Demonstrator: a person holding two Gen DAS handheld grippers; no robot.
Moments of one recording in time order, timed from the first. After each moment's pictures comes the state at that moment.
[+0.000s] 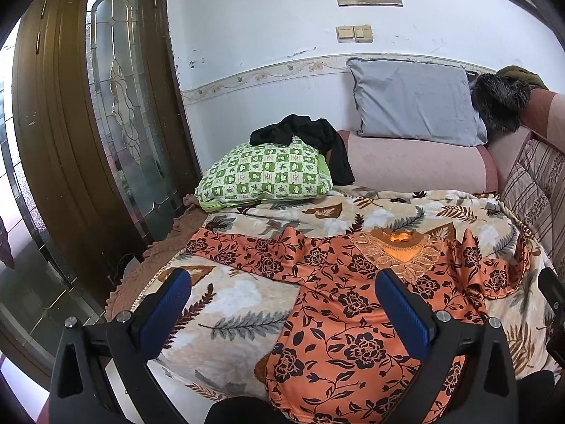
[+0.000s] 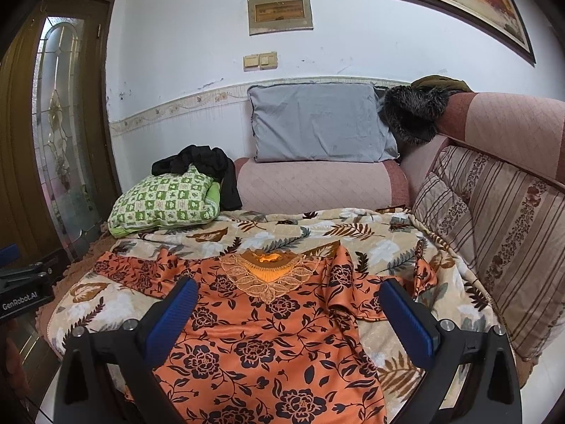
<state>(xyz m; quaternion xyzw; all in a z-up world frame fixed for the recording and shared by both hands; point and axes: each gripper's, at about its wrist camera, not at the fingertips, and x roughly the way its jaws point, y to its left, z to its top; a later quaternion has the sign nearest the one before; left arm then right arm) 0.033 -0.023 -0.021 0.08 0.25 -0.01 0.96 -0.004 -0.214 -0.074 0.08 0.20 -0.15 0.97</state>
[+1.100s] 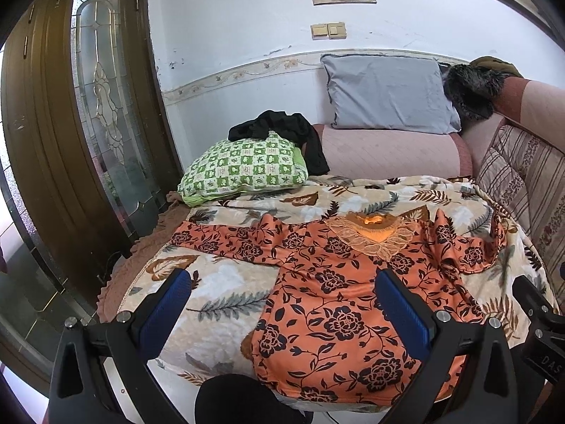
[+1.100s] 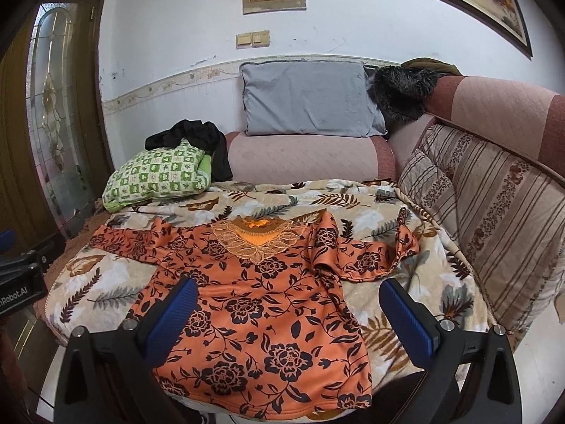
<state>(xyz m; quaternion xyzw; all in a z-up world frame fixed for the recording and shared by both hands) -0.017 -0.029 -0.029 0.09 0.26 -0.06 0.96 -0.046 -0.203 -0.084 0.08 0.25 -0.17 0.95</state>
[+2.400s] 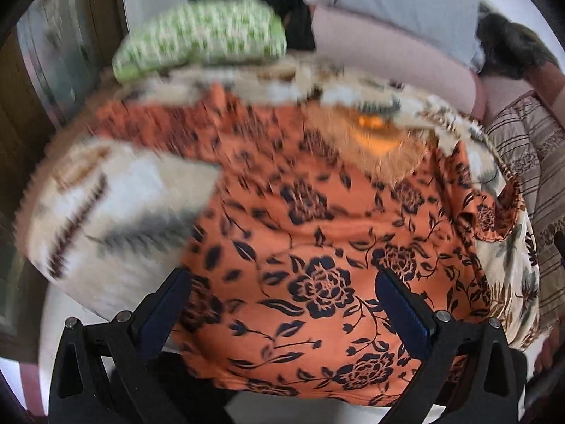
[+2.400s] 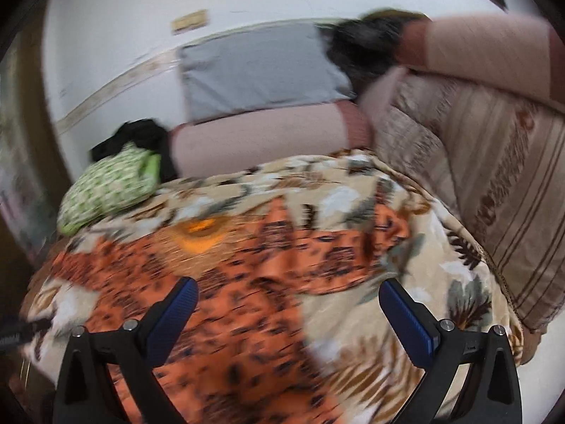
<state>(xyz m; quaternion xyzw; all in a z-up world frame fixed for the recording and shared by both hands) 0.154 -0.050 -0.183 0.01 0.51 -0.11 0.85 0.039 -0.367 -0.170 0.16 0.27 -0.22 0.92</state>
